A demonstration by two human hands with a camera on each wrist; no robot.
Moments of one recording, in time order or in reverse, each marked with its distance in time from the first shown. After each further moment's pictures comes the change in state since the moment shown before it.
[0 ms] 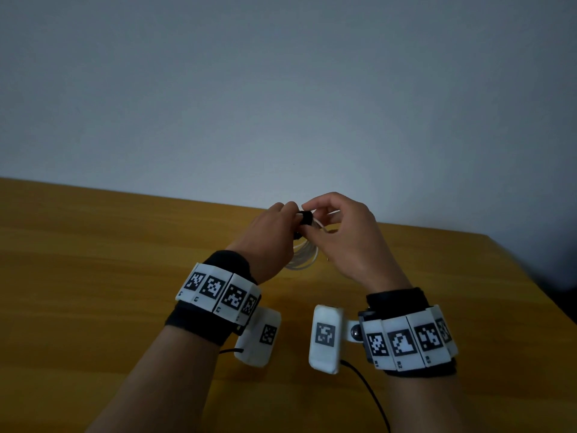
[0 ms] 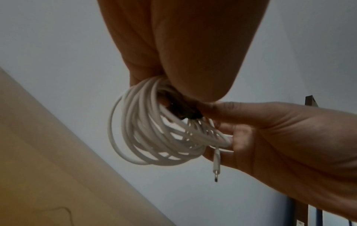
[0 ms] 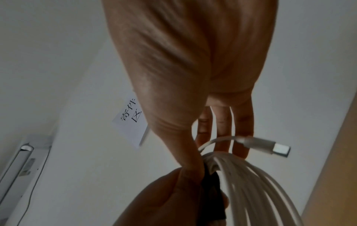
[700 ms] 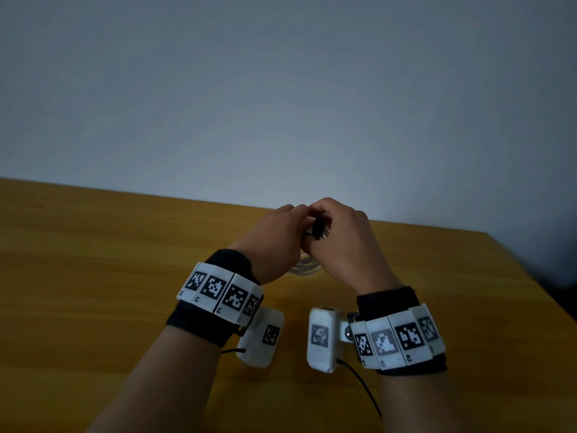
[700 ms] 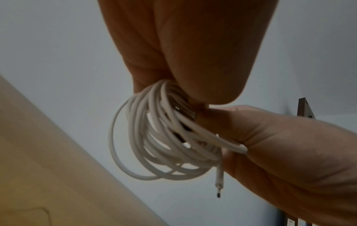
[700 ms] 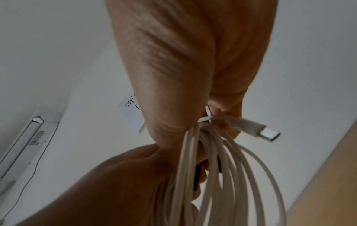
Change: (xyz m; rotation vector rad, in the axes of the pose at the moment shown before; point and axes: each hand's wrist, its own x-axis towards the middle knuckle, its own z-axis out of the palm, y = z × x) left_hand -0.004 0.009 -0.004 -0.059 -0.059 0.081; right_hand -0.004 -0.003 0.007 -0.184 -0.016 -0.038
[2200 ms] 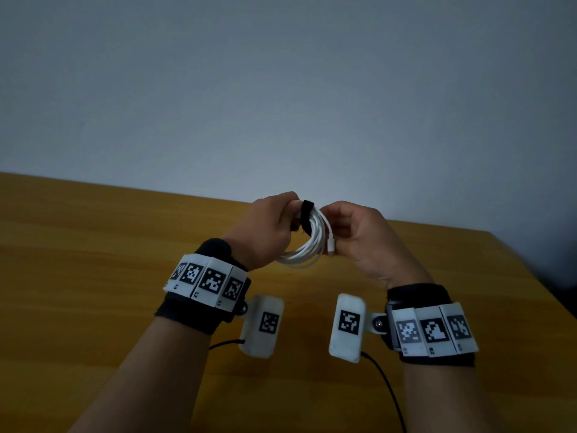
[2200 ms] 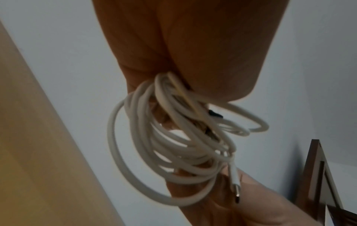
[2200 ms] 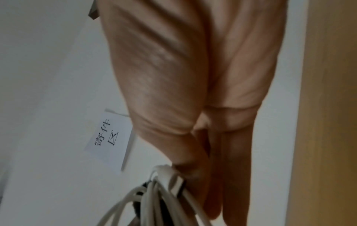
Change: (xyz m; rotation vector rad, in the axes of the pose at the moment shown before) left_hand -0.003 -0.016 -0.013 -0.238 0.086 0.020; right_hand 0.001 0.025 -0.018 0.454 -0.207 0.085
